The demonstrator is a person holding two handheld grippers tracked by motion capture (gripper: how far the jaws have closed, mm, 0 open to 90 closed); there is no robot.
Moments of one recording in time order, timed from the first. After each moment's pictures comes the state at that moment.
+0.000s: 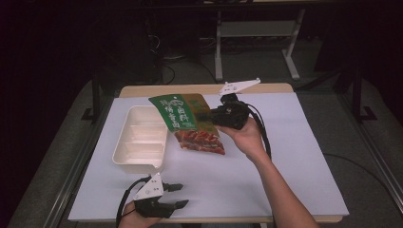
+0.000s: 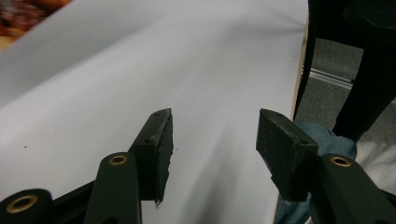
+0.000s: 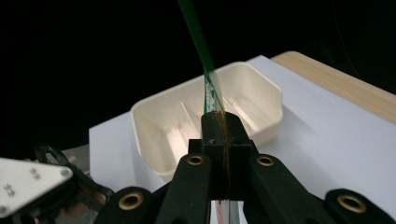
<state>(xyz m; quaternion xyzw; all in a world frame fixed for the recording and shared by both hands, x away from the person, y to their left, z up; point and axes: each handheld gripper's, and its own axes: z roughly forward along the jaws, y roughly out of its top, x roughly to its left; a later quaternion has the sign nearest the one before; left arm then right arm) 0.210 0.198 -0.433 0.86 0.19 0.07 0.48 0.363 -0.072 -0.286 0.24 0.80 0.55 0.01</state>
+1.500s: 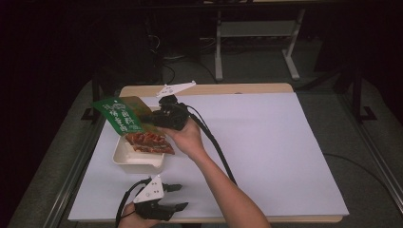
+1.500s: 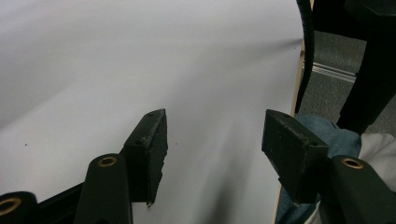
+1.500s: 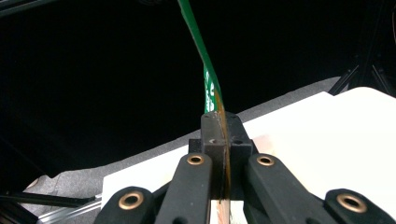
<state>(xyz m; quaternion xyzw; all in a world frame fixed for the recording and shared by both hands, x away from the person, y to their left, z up) 0.208 0.199 -0.436 0.86 0.18 0.08 0.47 0.373 0.069 -0.297 0.20 0.79 0.58 -0.02</state>
